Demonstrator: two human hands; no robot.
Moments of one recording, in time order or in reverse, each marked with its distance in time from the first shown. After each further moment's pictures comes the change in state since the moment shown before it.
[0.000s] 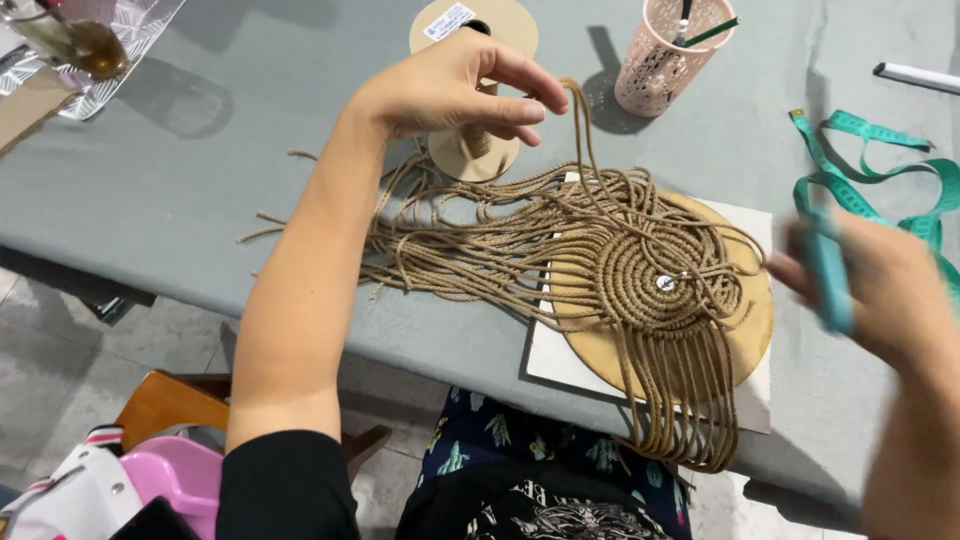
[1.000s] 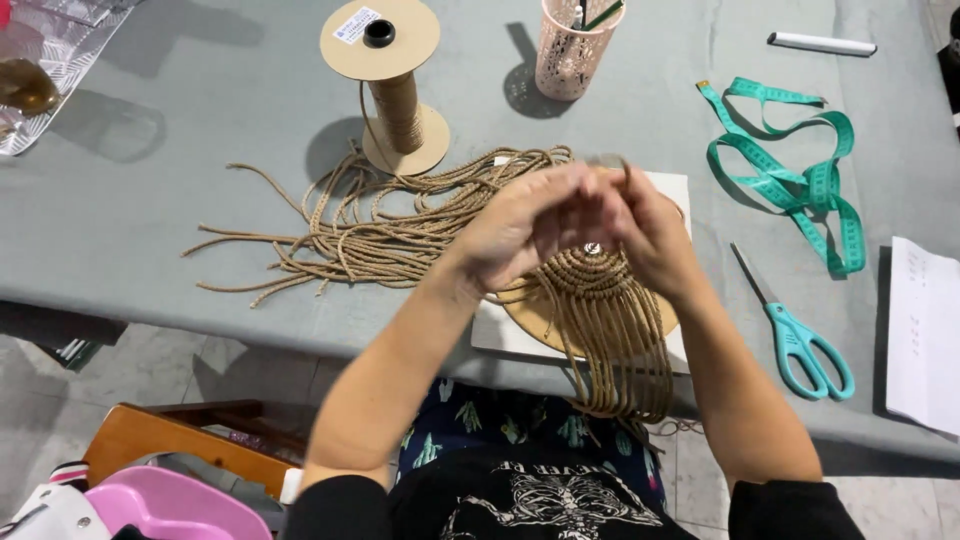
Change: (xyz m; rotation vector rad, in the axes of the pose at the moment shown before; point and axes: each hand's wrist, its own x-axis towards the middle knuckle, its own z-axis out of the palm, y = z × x) left_hand 0.047 -0.019 0.204 -0.880 -0.011 0.129; right_hand 0.020 -0.041 0.069 0.843 0.183 -0.209
